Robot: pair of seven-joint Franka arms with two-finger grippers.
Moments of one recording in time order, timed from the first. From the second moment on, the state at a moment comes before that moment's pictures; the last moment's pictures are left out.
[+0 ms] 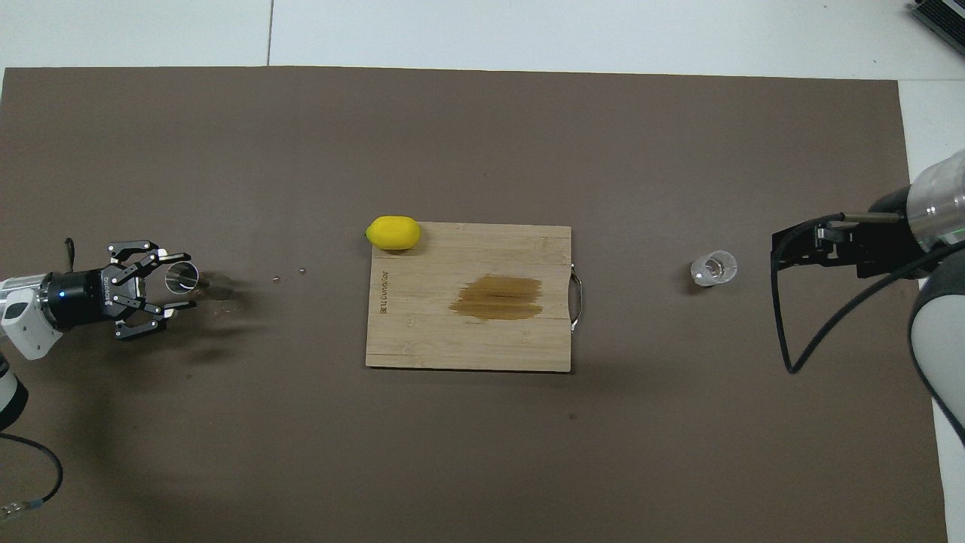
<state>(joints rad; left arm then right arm) 0.45 0.46 0.02 -2.01 -1.24 1.44 2.49 -0.03 -0.03 0.12 -1.64 0.02 1.57 0.19</state>
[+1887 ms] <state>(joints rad) 0.04 0.40 0.00 -2.02 -1.53 1.45 2.43 -0.04 -0.03 0.12 -1.64 0.02 1.57 0.19</state>
